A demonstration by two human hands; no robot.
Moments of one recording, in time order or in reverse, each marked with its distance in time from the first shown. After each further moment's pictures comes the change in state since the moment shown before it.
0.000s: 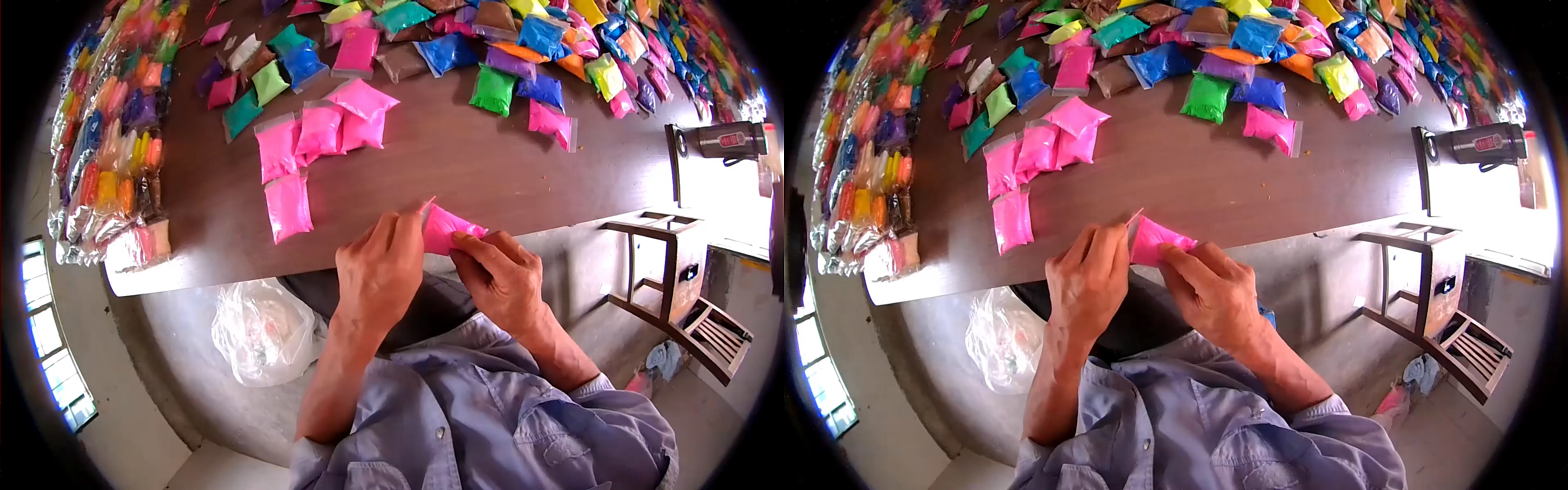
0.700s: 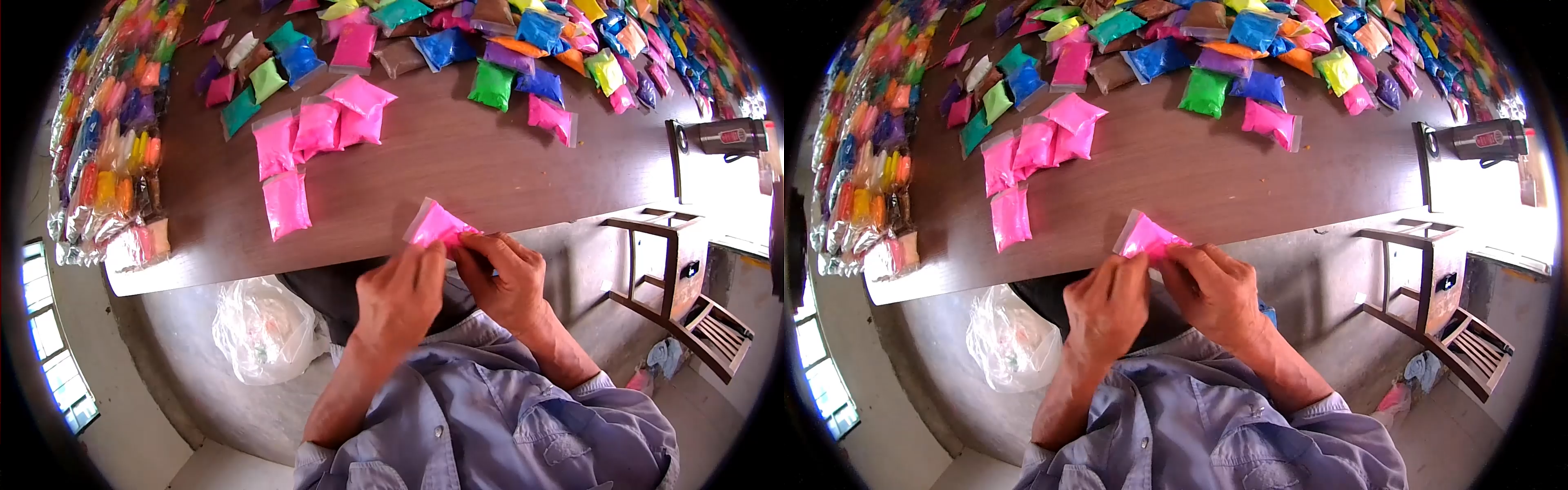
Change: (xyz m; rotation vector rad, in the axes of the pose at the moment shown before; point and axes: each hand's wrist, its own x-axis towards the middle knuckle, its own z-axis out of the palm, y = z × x) left_hand -0.030 0.022 0.001 -0.007 0.022 0.126; right_hand -0.002 -0.007 0.002 0.175 0.087 0.047
